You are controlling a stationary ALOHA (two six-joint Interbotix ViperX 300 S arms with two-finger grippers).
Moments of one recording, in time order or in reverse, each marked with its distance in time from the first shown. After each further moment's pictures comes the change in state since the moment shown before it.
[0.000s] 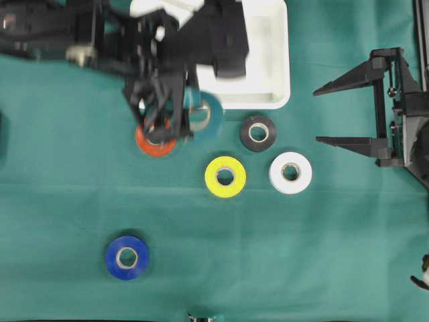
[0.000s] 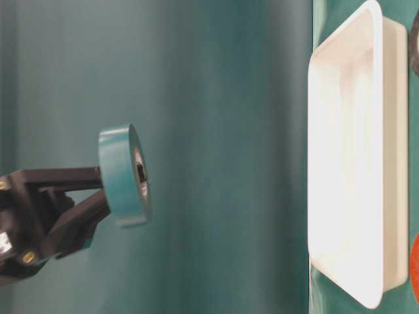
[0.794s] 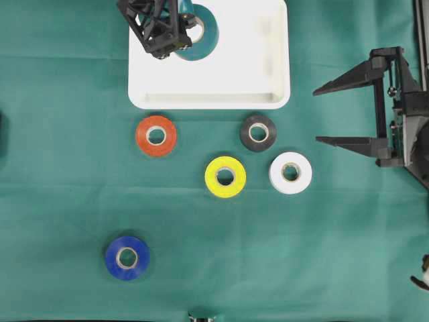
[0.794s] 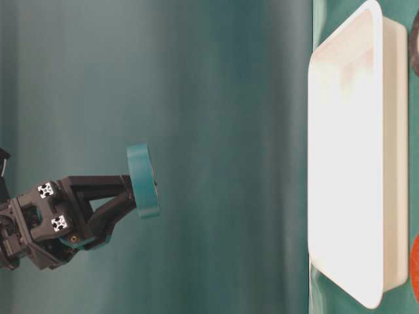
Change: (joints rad) left arm 0.222 0.000 0.000 0.000 -0.035 0.121; right arm 0.000 0.000 -0.011 0.000 0.018 0.002
